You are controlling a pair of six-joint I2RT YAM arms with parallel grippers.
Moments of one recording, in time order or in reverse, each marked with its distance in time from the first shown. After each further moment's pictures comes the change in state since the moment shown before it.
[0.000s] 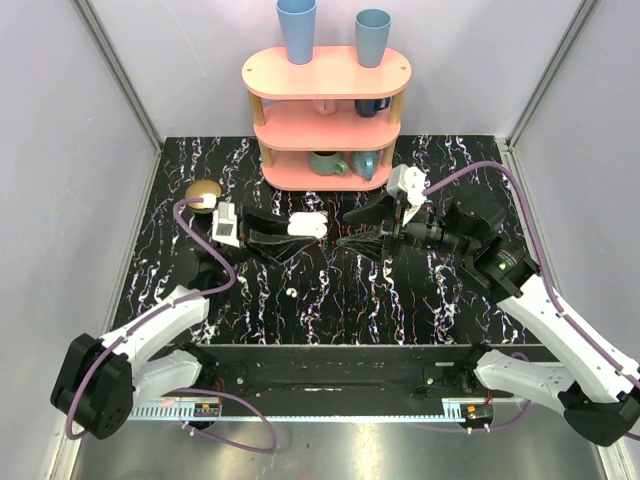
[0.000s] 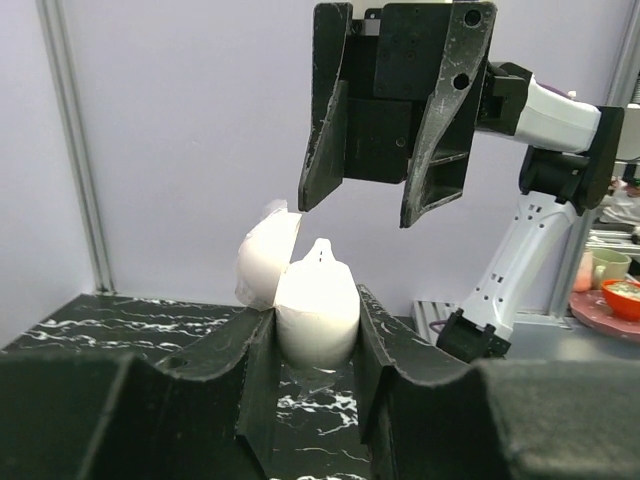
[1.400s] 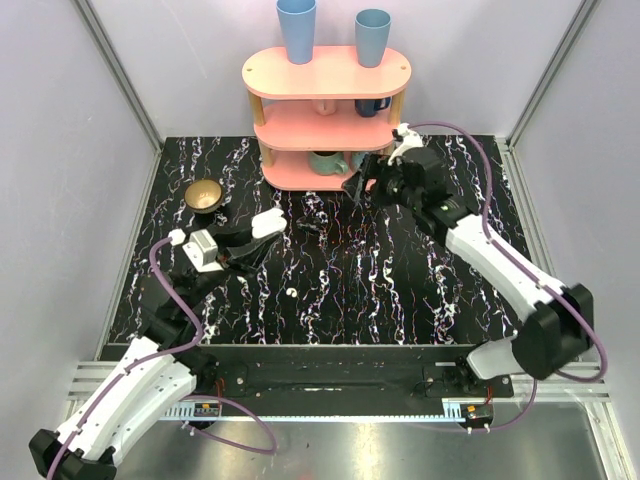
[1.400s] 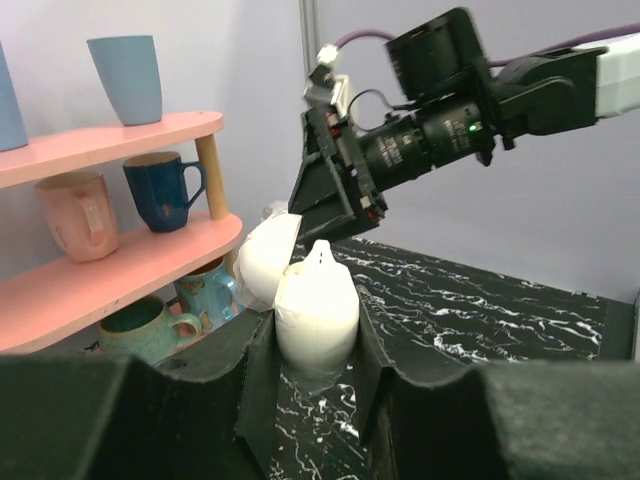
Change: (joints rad) left arm 0.000 -0.537 -0.065 -0.774 -0.397 0.511; right arm -0.200 0.358 0.028 0.008 0.574 0.534
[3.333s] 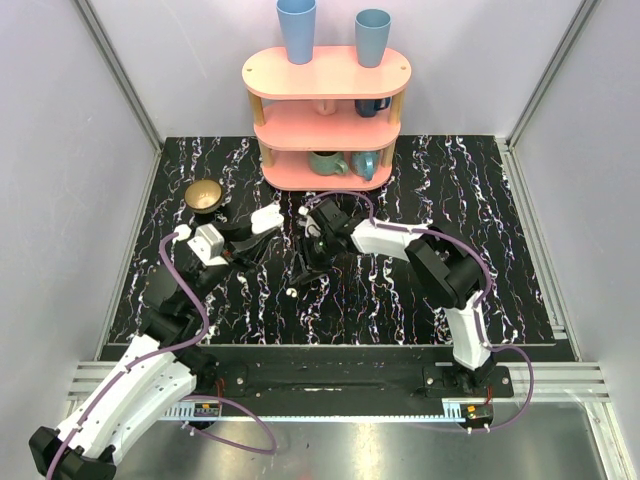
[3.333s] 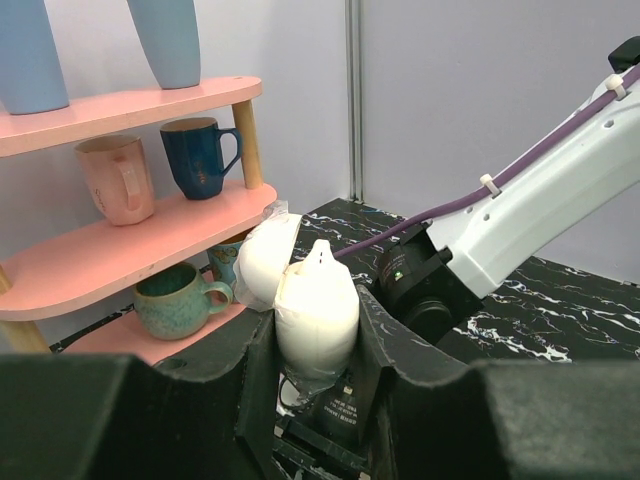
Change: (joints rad) left arm 0.000 0.011 0.008 -0.086 -0.083 0.061; right arm 0.247 0.714 0.159 -0.106 -0.522 0.117
